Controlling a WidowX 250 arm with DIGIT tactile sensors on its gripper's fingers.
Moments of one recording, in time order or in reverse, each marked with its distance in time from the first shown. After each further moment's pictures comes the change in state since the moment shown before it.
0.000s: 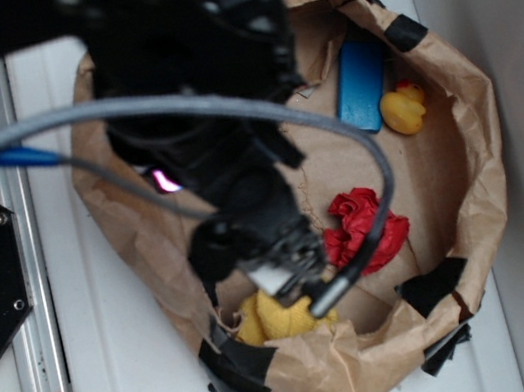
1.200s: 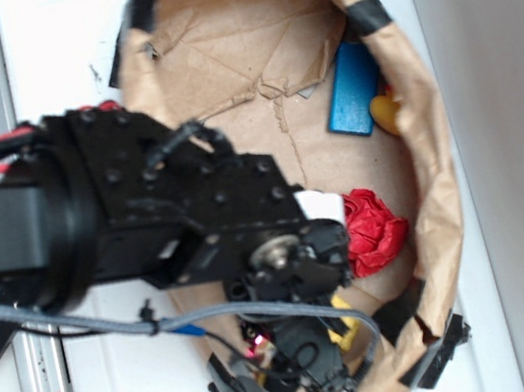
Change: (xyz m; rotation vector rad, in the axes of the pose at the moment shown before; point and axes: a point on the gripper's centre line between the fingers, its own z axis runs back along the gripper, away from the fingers) arm -0.035 -0.040 -0.116 -0.076 0.075 -0.225
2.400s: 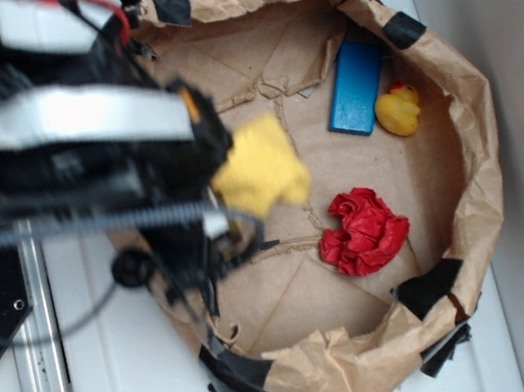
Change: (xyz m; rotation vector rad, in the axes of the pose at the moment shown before) arm 0.008 0.063 0.128 0.248 -0.409 -0.200
